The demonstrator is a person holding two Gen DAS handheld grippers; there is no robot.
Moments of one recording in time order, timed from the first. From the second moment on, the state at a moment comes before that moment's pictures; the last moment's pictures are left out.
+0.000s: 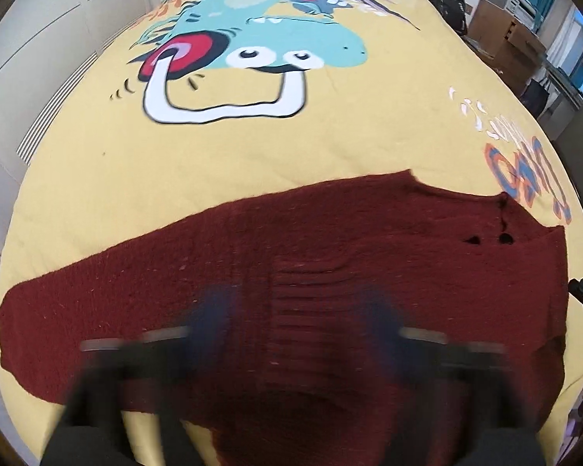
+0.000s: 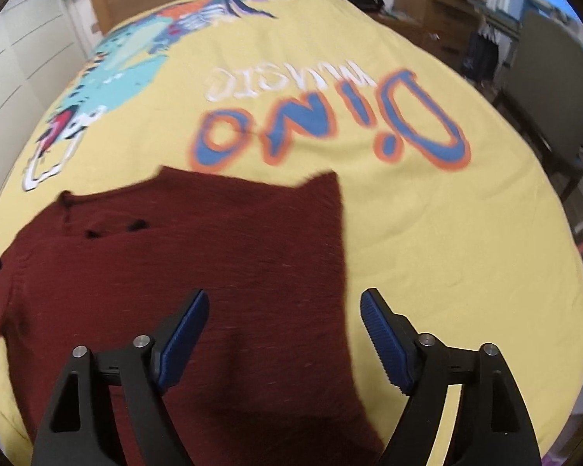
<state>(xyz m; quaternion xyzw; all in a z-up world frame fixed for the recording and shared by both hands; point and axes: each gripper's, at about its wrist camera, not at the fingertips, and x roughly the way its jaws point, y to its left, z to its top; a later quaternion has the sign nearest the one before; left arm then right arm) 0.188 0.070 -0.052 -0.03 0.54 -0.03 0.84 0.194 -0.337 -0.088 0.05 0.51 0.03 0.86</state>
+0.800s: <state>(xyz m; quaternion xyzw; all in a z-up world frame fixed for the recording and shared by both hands) 0.163 0.003 -0.148 0.05 0.54 -0.06 0.84 0.162 -0.270 -0.155 -0.01 0.52 0.07 0.85</state>
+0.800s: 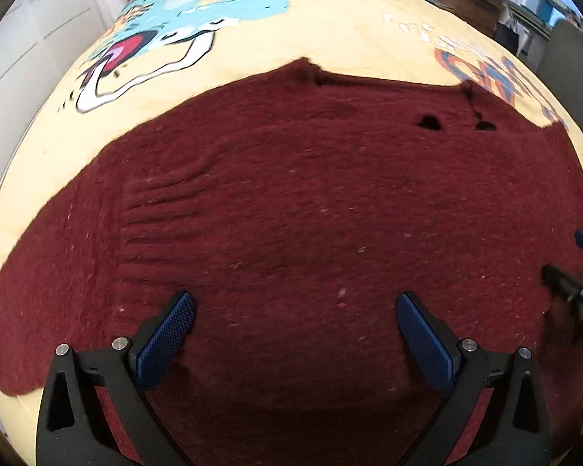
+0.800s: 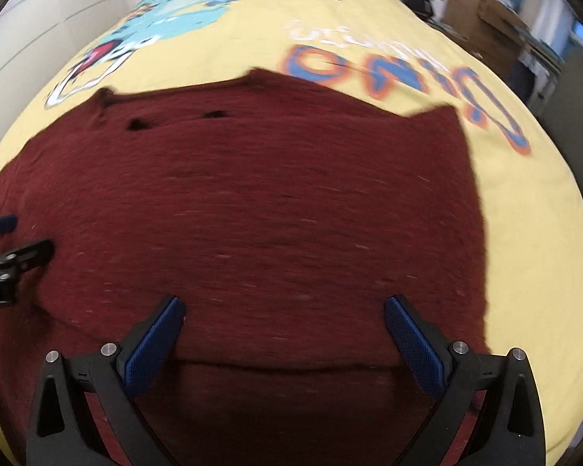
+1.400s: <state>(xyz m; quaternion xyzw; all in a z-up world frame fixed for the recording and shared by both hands) 0.146 0.050 -0.115 -0.01 0.53 -0.07 0.84 0.116 -0.293 -0.091 0.01 0.47 0.08 0.88</state>
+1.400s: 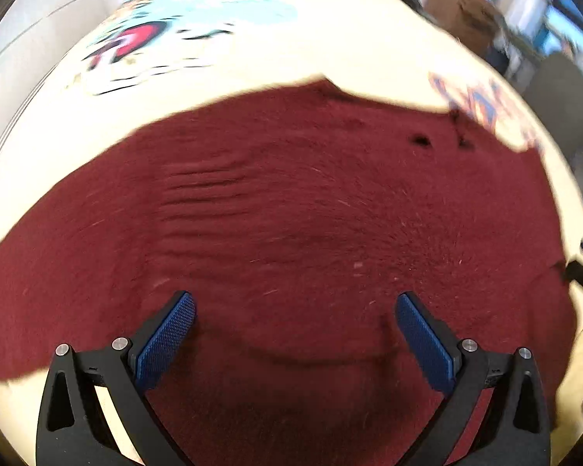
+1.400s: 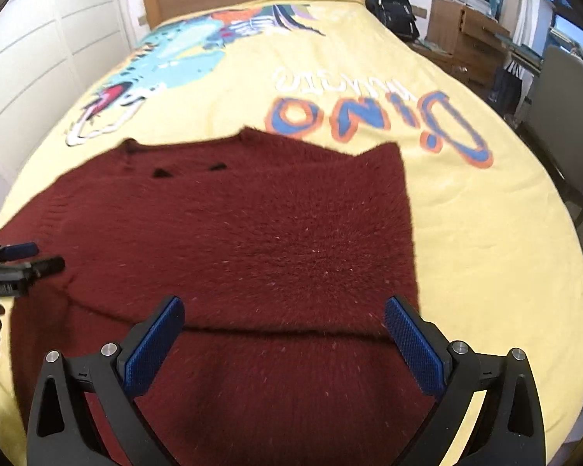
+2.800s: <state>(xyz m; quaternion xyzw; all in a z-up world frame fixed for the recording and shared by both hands) 0.078 0.415 -0.110 -0.30 0.48 0.28 0.78 0.074 -0.337 -0.084 0.05 0.49 0.02 0.87</state>
